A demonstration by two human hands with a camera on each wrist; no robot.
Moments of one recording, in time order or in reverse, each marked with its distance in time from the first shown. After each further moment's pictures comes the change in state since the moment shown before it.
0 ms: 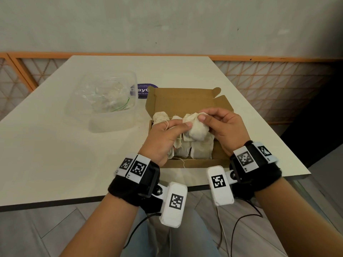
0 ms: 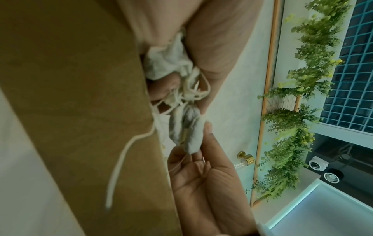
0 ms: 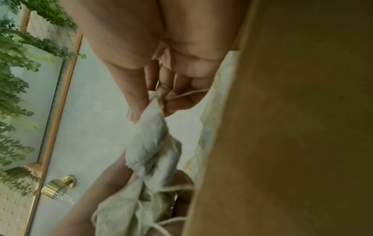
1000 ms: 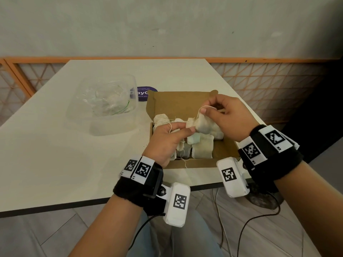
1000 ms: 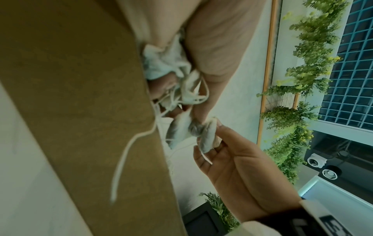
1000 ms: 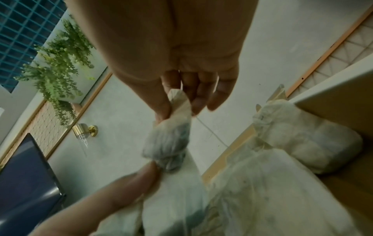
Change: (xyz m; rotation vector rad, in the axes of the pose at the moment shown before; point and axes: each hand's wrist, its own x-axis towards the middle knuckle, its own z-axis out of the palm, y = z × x) left_hand -0.002 -0.002 -0.002 0.126 -0.044 0.025; right_hand 0.005 -0.042 0.000 -0.835 -0.055 -0.126
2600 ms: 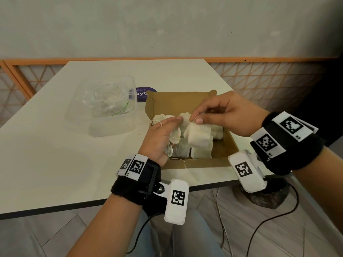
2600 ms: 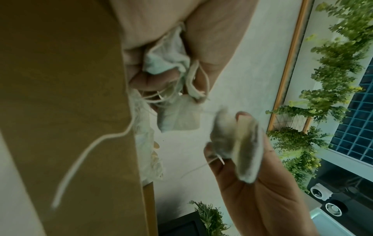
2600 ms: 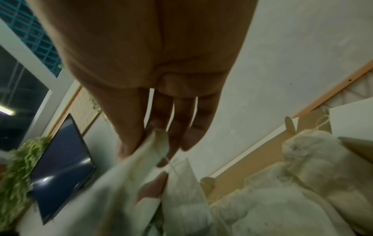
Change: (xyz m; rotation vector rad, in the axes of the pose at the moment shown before) left_hand 0.002 0.011 0.000 -0.402 0.073 -0.088; right_hand 0.000 -0.020 -0.022 0.082 -0.395 -0.196
